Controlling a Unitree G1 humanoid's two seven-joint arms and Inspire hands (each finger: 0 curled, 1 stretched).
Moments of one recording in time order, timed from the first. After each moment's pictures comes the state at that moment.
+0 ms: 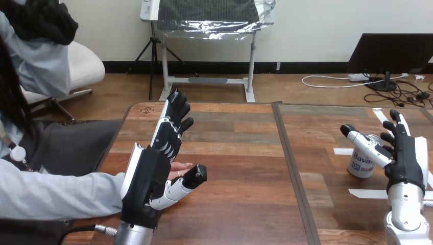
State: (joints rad) left arm -0.19 0.02 0.01 0.91 -0.19 -1.23 -0.40; right arm -0.52 -0.35 -0.19 1.23 -0.12 -0.47 -0.27
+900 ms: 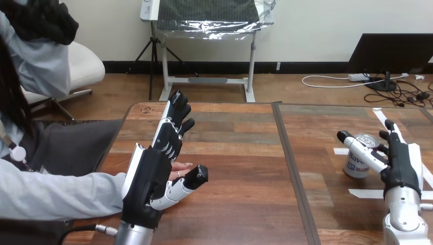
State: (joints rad) left arm -0.19 0.02 0.01 0.91 -0.19 -1.22 -0.41; right arm -0.53 -0.35 -0.17 1.26 -0.12 -0.41 -0.24
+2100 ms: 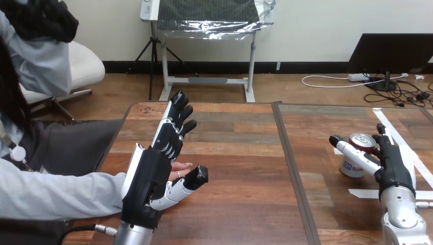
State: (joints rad) left arm -0.19 0.02 0.02 0.91 -0.20 -1.22 -0.42; right arm -0.55 -0.35 -0.17 1.28 -0.11 -0.37 -0.18
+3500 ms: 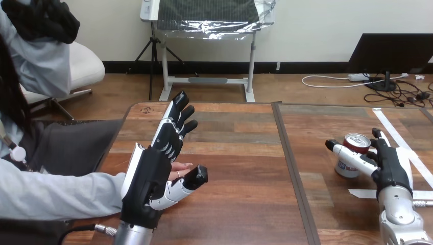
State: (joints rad) left arm -0.18 0.02 0.02 0.90 -0.20 -1.22 -0.42; right arm -0.58 -0.35 -0.16 1.30 -0.11 -0.32 -0.18
